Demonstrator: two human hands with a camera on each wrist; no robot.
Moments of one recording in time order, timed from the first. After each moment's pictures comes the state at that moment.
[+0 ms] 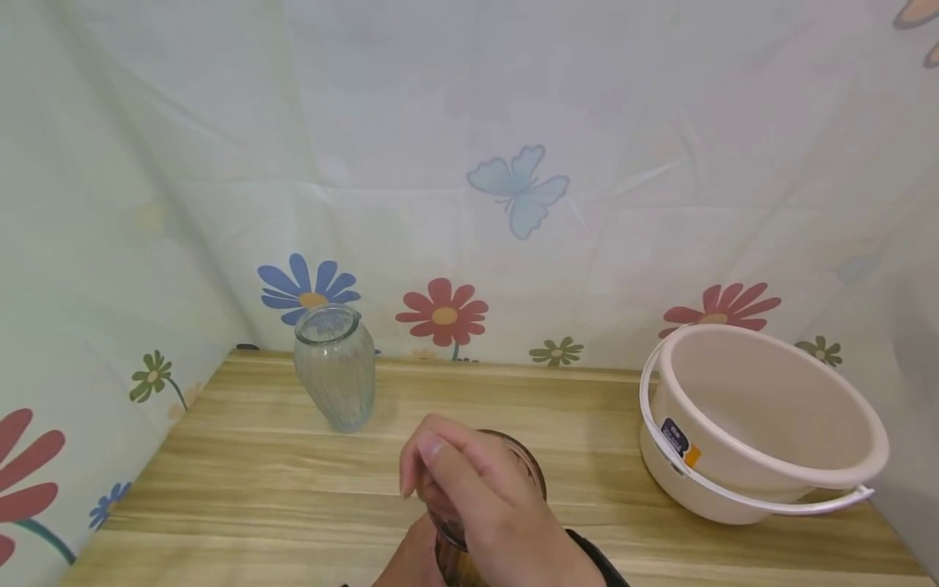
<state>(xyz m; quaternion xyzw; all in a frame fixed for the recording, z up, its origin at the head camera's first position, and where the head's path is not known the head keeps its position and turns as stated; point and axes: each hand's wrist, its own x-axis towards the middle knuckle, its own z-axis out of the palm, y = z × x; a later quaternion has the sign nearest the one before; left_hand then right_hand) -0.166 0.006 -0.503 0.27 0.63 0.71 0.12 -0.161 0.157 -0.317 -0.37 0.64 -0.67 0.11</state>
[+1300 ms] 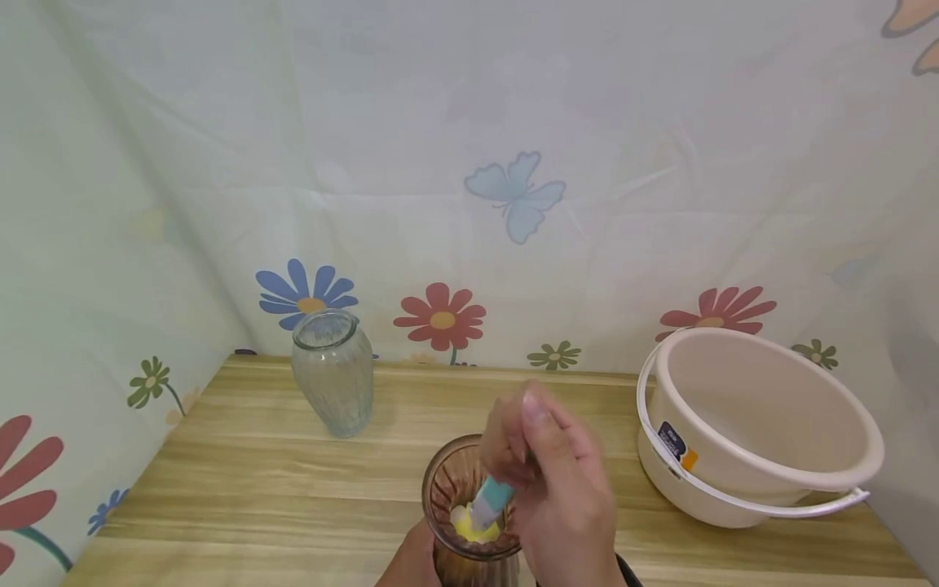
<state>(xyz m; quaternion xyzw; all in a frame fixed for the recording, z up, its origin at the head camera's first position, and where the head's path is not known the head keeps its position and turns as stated) -0.176 0.003 -0.518 0.26 0.68 0.68 0.10 -0.168 0.170 -0.318 -0.42 0.44 -0.79 -0.10</state>
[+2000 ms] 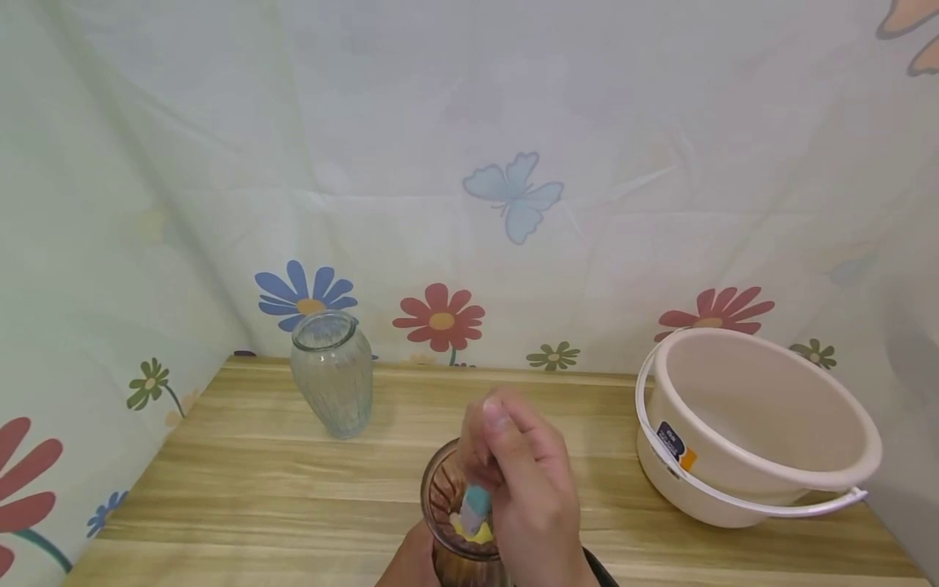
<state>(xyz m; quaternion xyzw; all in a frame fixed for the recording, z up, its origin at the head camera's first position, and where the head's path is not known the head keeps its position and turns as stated) -0.188 0.004 -0.549 0.27 0.70 0.66 0.07 -0.165 0.154 -0.320 -0.39 0.50 -0.77 -0.10</state>
